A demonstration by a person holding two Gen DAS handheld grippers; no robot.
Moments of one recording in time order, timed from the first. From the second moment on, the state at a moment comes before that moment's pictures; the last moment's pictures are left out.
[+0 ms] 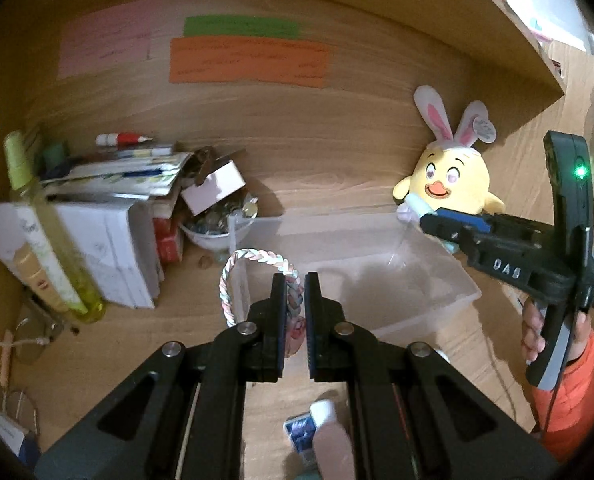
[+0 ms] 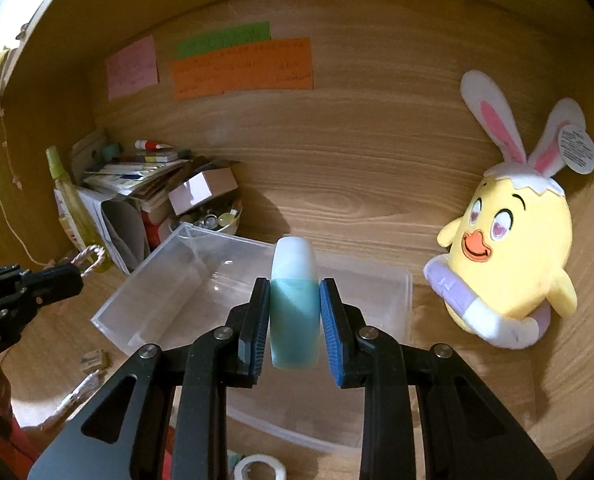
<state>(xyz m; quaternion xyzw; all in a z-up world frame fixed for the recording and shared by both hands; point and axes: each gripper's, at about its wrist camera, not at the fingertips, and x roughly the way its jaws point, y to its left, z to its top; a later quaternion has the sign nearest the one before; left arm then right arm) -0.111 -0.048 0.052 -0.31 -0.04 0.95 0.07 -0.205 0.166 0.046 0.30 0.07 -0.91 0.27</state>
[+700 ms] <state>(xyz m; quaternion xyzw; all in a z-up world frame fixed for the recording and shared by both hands) -0.191 -0.022 0.011 -0.38 -0.04 0.92 0.10 -0.238 0.141 -0.004 0.36 0.10 -0.88 0.28</state>
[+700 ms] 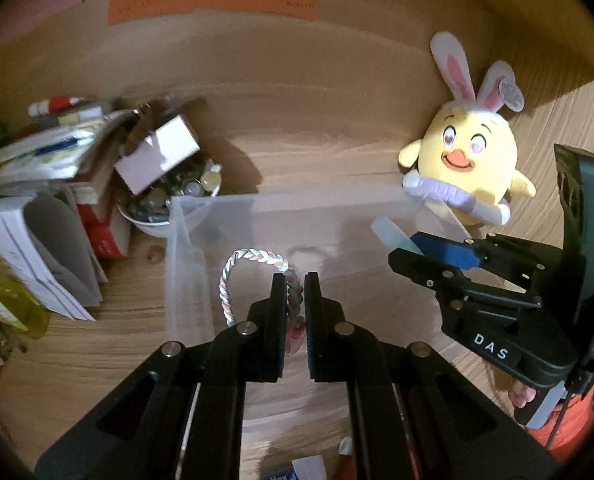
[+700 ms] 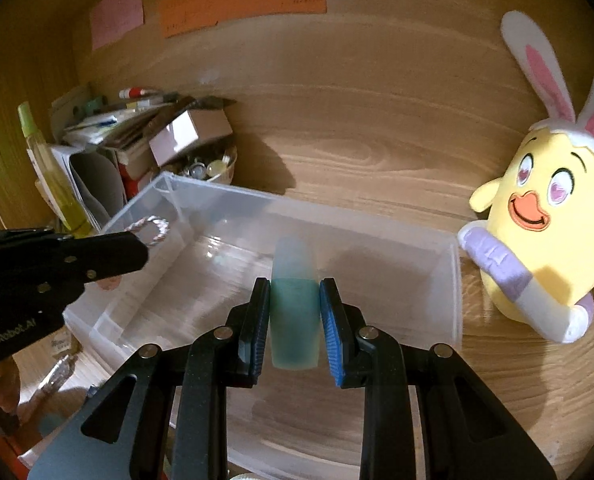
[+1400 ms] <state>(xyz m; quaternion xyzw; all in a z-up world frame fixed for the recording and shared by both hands) -0.193 -0.024 0.000 -0.40 -0.05 0.91 0.09 -0.243 0.125 -0.025 0.39 0.14 -0.87 0.27</state>
